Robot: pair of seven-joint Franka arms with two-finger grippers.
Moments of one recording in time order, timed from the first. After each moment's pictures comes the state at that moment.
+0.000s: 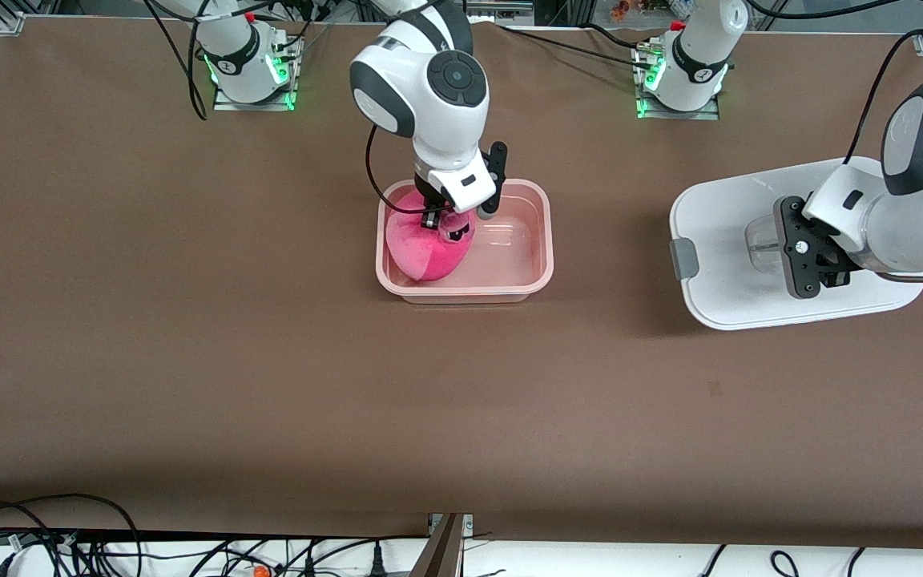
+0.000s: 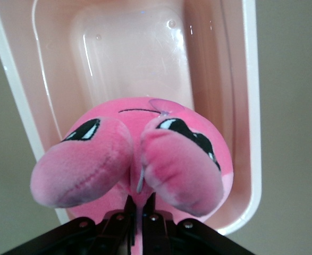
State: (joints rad) left arm 0.01 0.38 -0.13 -1.29 0.13 1.29 1.27; right arm 0.57 0.54 0.34 -1.46 -0.29 1.84 -0.44
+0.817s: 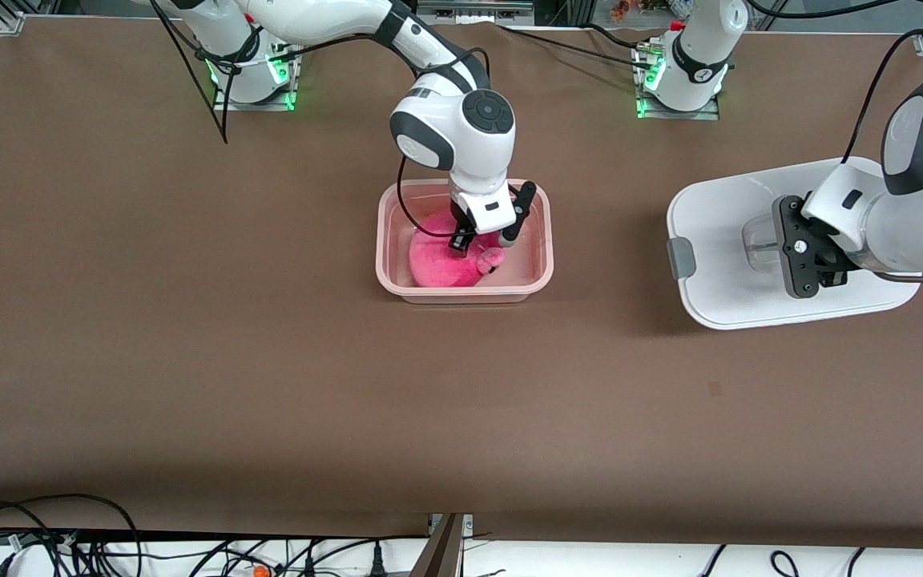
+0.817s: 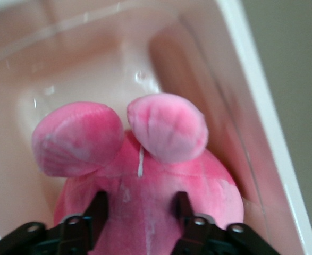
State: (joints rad) left arm 0.01 0.38 -0.13 -1.28 0.12 1.29 1.27; right arm 0.63 0.69 0.34 -1.45 -0.42 2.12 -0.02
